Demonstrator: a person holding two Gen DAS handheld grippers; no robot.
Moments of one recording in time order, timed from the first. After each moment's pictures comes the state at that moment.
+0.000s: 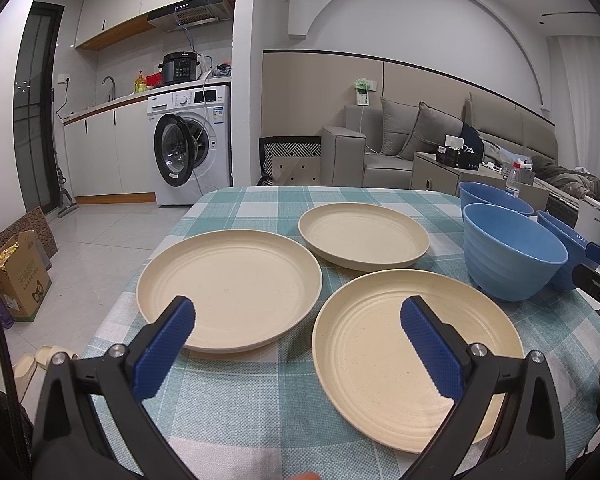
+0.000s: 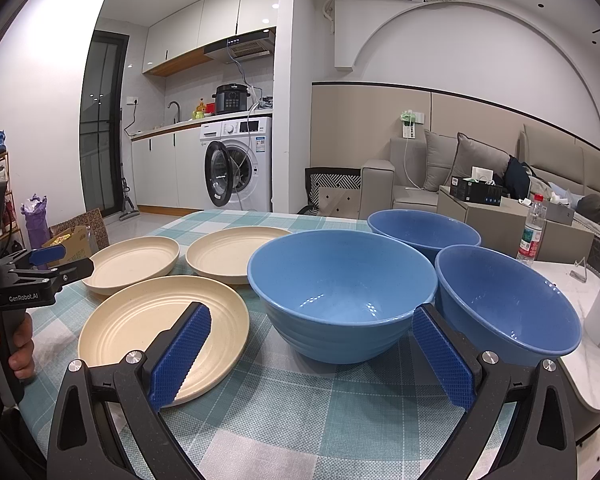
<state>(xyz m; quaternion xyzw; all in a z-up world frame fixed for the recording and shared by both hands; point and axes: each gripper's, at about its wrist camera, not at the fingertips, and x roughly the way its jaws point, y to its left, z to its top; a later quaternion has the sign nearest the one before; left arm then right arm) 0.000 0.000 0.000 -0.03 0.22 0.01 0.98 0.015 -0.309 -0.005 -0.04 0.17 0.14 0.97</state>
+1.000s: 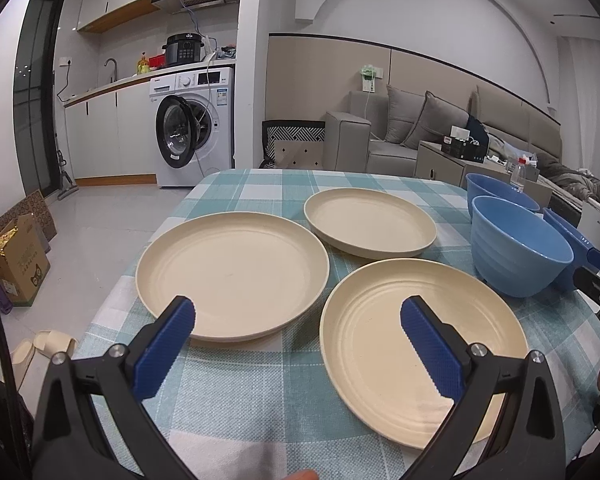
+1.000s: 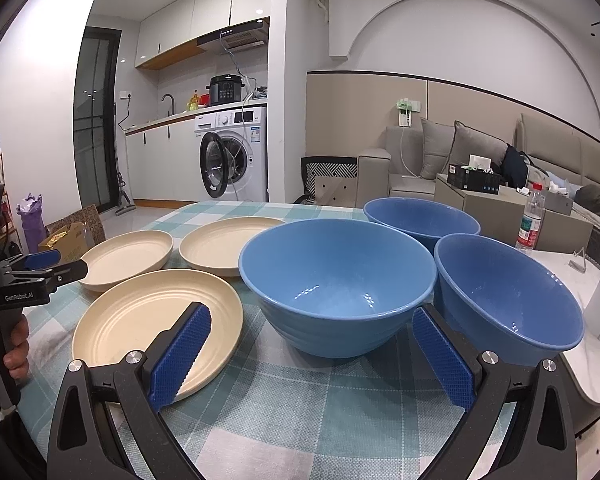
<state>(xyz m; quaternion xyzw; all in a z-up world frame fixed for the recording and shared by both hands) 0.009 0.007 -0.006 -0.04 0.25 0.01 0.97 0.021 -0.305 -0.012 -0.04 0.19 0.14 0.97</state>
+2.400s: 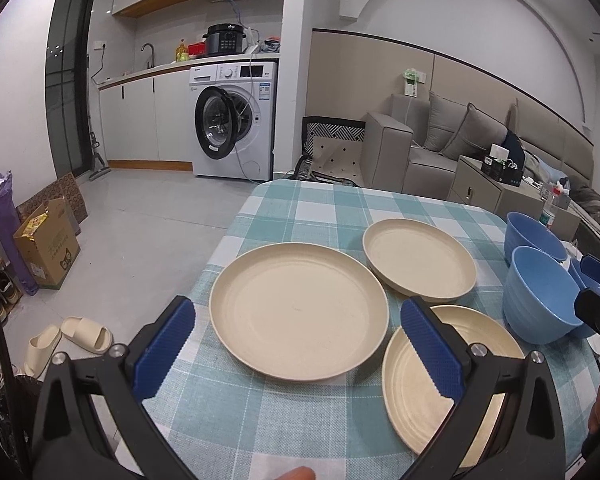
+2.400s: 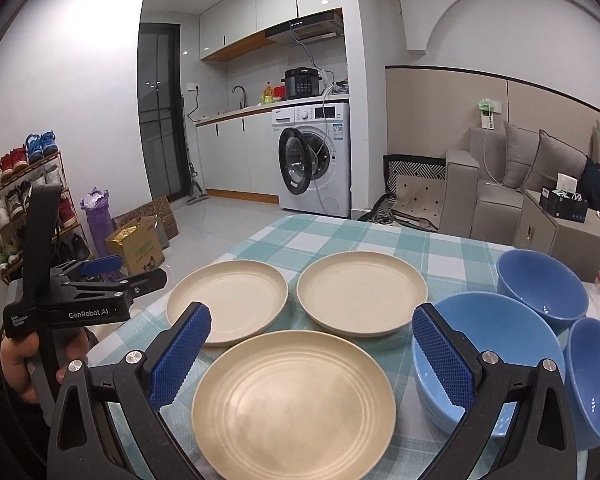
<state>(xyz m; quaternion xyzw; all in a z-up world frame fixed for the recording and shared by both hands) 0.020 0.064 0.042 -0.07 0.27 0.07 0.96 0.053 -0.180 0.067 -0.05 0.22 0.28 0.93</state>
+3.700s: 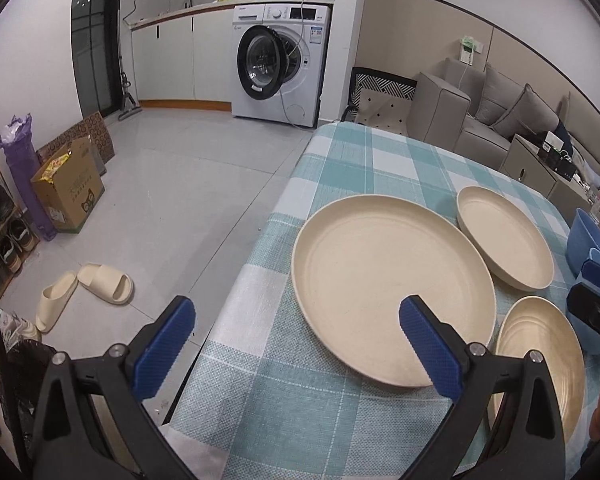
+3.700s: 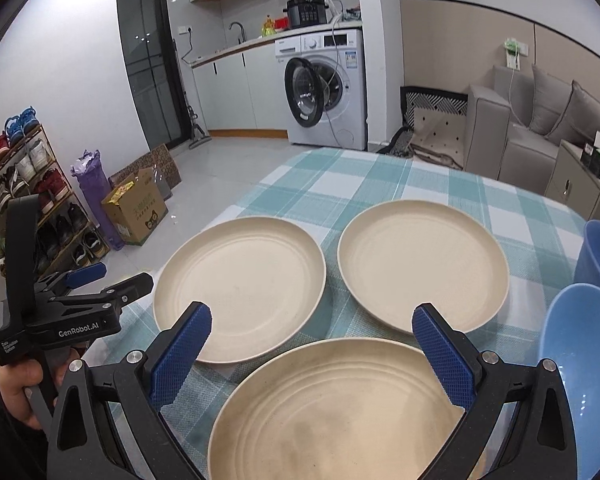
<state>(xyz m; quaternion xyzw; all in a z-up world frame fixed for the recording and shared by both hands) 0.062 0.139 -0.013 -0.12 0.37 0.13 0.91 0.149 -0.078 0.009 -0.07 0.35 0.28 0.89</state>
